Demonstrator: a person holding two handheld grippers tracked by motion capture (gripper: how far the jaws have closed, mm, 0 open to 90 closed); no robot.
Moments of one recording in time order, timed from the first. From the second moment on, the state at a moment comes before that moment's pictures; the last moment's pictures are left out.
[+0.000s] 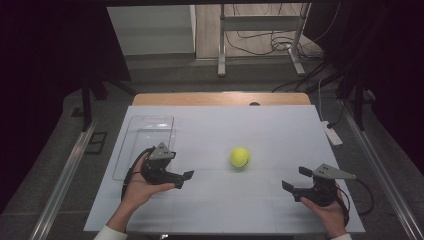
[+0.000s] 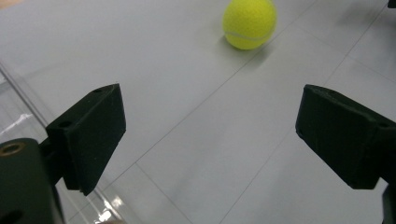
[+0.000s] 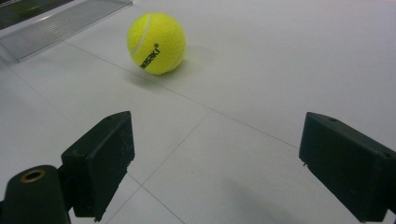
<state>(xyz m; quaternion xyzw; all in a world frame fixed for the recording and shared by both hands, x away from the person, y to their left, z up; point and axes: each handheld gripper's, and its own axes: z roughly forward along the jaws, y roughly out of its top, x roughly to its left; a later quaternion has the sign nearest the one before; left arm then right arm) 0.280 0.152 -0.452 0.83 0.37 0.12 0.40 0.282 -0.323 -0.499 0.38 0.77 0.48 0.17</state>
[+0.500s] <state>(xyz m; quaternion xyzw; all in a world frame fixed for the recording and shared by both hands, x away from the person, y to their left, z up) 0.290 0.134 -0.446 0.84 0.34 0.12 0.41 0.282 -0.323 -0.499 0.38 0.77 0.48 0.17</state>
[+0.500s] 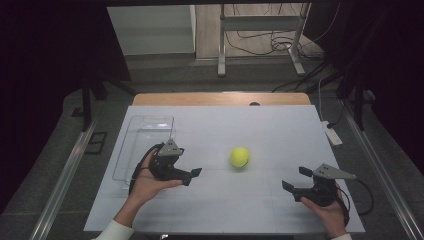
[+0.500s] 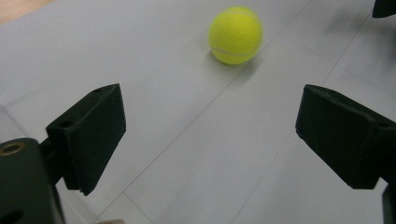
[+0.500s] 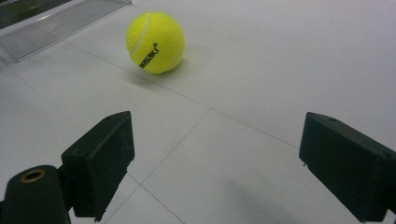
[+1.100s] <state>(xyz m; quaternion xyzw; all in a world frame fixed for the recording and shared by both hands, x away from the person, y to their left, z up) 0.299 0.116 -0.440 0.85 0.33 0.11 0.41 0.282 -0.323 -0.499 0.38 0.77 0.48 0.17</state>
